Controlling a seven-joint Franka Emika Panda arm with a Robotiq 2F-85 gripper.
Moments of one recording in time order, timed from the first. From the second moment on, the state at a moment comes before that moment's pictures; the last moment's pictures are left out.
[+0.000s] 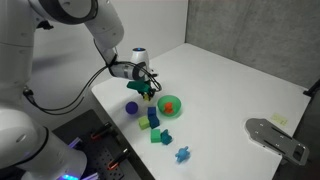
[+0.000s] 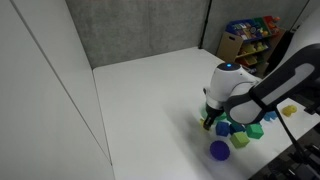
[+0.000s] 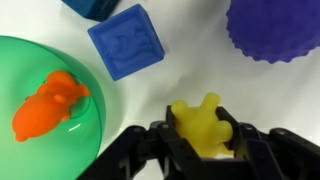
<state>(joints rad) 0.22 0.62 0.04 -2.20 -0.19 2.76 0.03</state>
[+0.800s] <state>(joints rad) 0.11 0.39 -0.01 -2.25 -0.19 2.70 0.03</state>
